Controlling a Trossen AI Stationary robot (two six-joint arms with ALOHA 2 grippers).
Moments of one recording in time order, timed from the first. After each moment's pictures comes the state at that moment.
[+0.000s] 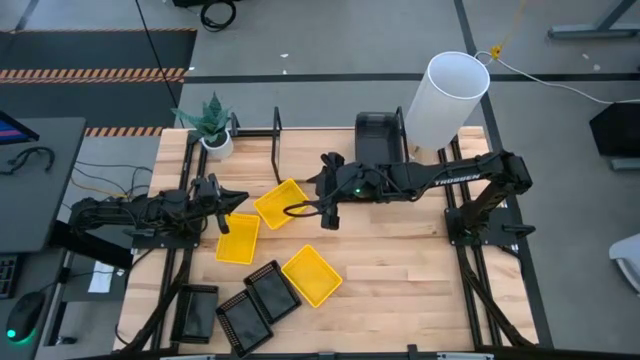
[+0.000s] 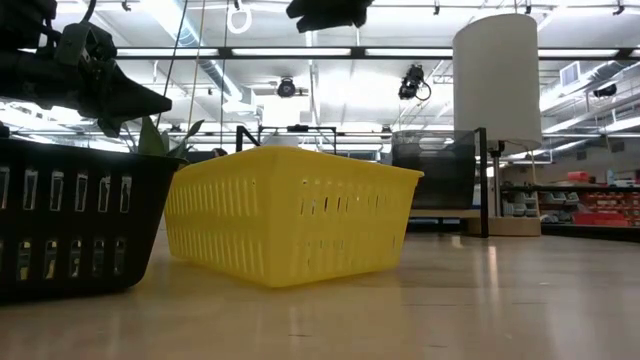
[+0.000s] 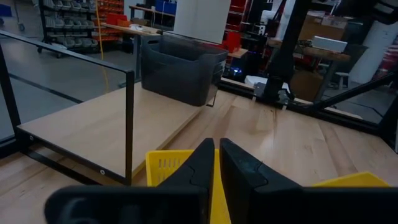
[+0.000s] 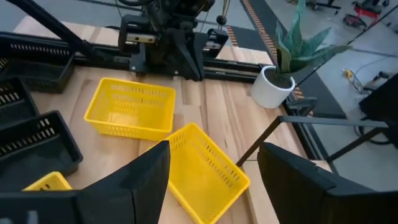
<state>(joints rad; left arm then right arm) -0.04 0.06 0.06 -0.06 -0.40 -0.22 0.07 1.63 1.47 -0.33 0.28 -0.11</state>
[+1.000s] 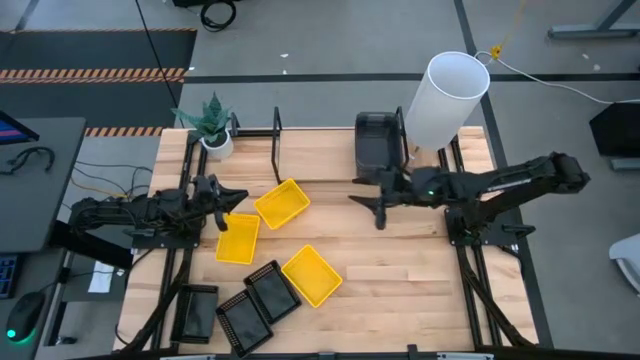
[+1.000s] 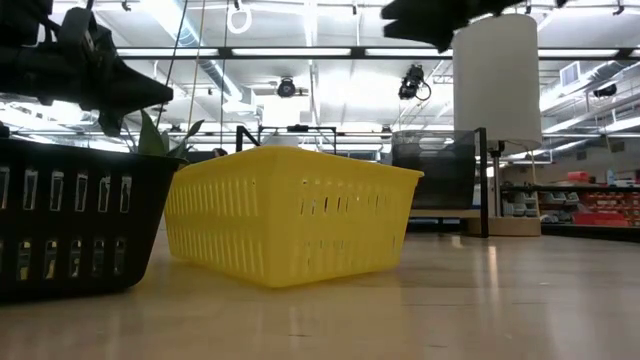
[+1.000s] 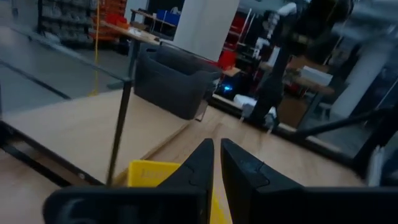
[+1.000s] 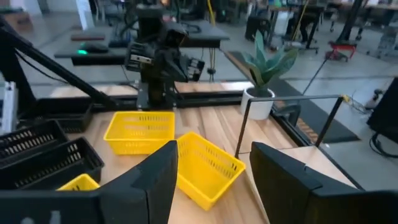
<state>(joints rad) -0.04 0.06 0.06 0.00 -0.40 -0.37 0.08 1.08 0.74 0.15 0.28 0.00</state>
